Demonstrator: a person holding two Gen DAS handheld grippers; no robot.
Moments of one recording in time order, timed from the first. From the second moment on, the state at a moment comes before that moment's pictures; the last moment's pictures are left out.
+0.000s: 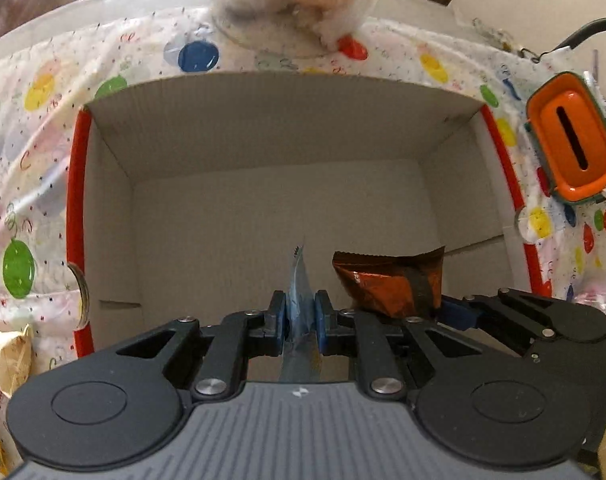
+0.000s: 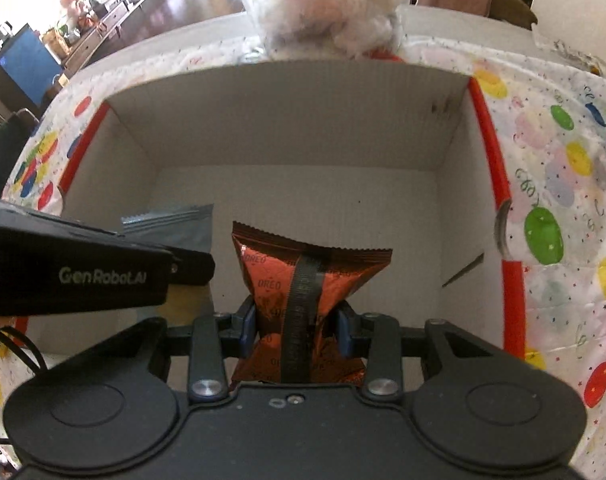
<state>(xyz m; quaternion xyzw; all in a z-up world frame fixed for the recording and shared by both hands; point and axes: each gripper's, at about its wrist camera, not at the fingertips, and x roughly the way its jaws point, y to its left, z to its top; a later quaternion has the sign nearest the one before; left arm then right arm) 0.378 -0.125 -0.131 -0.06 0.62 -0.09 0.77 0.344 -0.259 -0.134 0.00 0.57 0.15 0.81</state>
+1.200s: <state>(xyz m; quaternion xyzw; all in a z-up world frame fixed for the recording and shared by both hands) 0.333 -0.098 -0.085 -0.06 0.57 -0.10 0.82 0.315 -0.275 -0.095 0.04 0.53 0.15 0.84</state>
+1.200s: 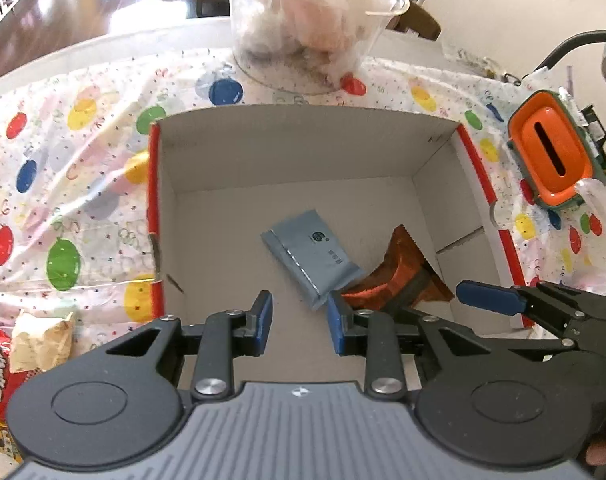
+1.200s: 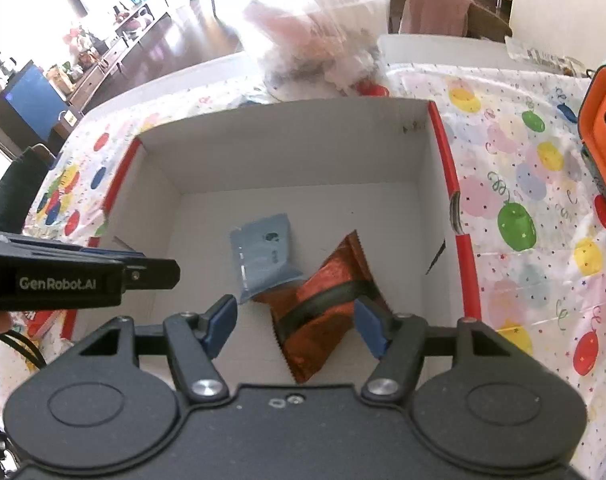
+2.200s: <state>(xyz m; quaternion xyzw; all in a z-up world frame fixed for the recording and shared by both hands) 0.211 0.040 -0.029 -0.05 0.45 -0.07 0.89 0.218 -0.169 -0.025 0.03 0.42 0.21 0.88</state>
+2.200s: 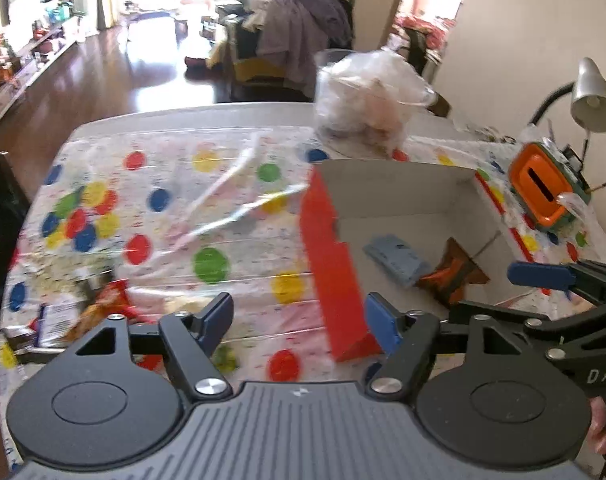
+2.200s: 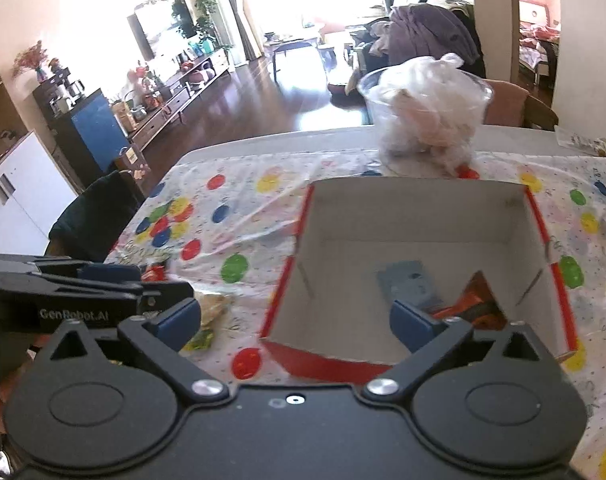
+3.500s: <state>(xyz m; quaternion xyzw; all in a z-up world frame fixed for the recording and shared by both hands) 0.151 0.257 -0.153 -0.05 0.51 0.02 0.86 0.213 0.012 -0.134 -0.10 0.47 0.27 0.83</state>
